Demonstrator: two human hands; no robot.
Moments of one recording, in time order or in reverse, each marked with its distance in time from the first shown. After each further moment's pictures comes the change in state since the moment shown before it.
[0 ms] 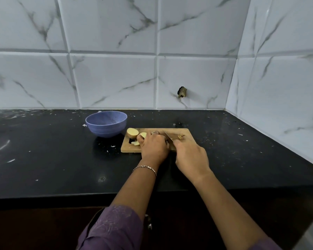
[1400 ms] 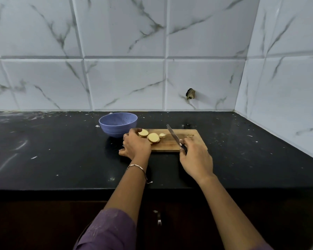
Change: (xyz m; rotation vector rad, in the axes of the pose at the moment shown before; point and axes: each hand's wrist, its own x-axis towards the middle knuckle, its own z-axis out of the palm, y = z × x) left_hand -0.005 -0.050 -0.029 -0.554 0.315 -0.705; right_hand -0.006 -0.011 0.007 0.336 0.050 0.193
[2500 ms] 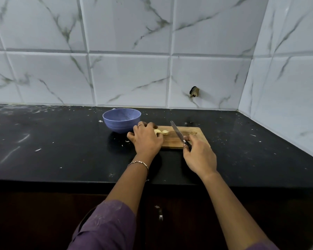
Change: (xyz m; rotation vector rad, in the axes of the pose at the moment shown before) left_hand -0.004 -0.001 0.002 0.431 -0.084 0.515; right_hand 0.002 0.001 0.000 0.015 -0.023 0.052
